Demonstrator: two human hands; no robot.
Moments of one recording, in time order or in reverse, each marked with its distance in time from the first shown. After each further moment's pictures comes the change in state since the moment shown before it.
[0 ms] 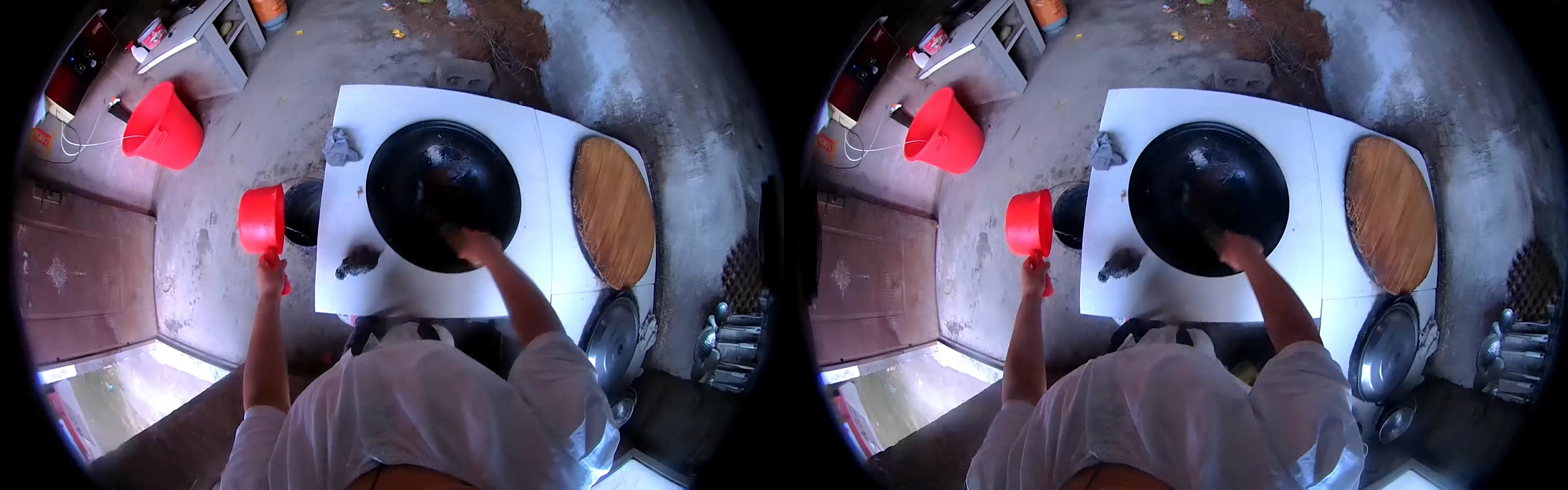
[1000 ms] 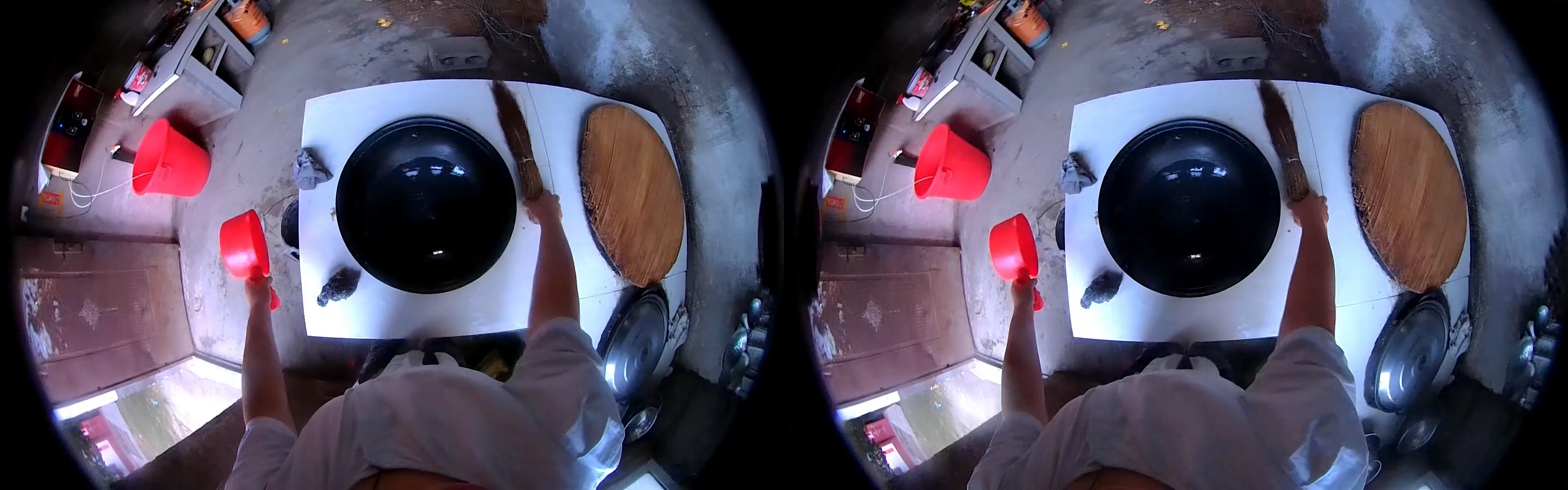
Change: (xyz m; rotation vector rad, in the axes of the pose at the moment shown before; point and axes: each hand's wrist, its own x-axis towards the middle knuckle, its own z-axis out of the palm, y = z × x) left_hand 0.022 0.033 0.025 0.087 0.065 -0.052; right_hand 0.067 0.202 -0.034 0.437 0.322 0.737
